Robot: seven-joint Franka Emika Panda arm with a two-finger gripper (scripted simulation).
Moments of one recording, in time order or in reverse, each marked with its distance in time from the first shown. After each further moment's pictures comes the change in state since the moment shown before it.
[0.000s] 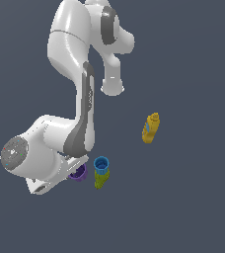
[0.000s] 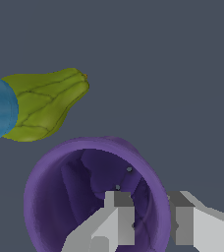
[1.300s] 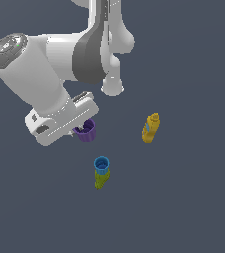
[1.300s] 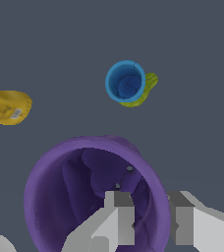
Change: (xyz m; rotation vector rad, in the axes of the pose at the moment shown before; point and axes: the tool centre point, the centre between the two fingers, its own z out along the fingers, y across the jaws) arm -0.056 -0.126 -0.144 -0.001 0.000 0.000
